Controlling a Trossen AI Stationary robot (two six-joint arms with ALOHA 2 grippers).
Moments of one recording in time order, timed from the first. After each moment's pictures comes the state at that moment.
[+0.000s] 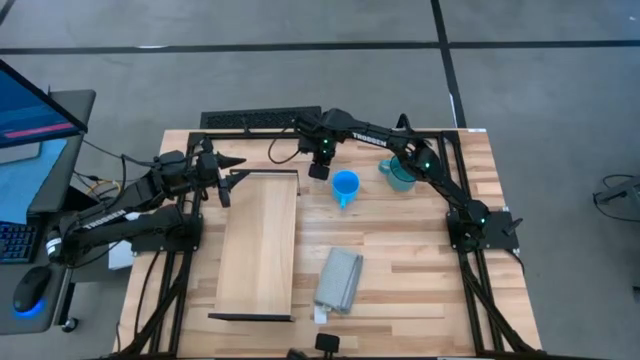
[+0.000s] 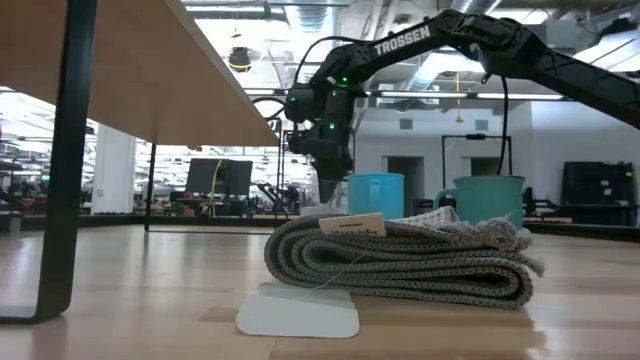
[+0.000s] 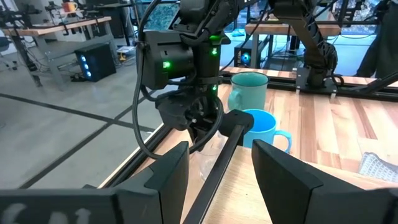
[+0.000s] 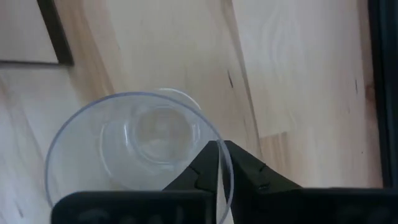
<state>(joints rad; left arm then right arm) 0.50 0.46 0.47 -0.17 0.07 0.07 -0.44 2.48 2.33 -1.23 -0.05 -0.27</state>
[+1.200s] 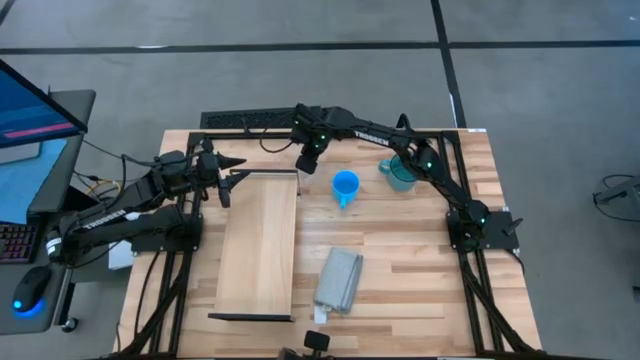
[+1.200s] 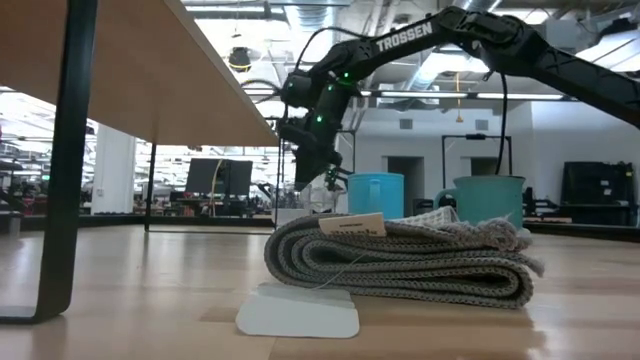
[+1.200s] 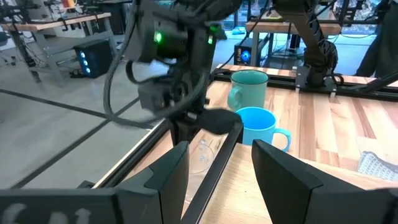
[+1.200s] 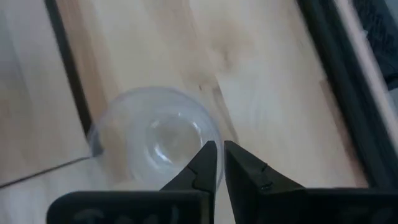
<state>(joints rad) 0.50 0.46 0.47 -0.18 0.07 0.06 -0.44 2.46 2.33 -1.03 -0.11 -0.15</state>
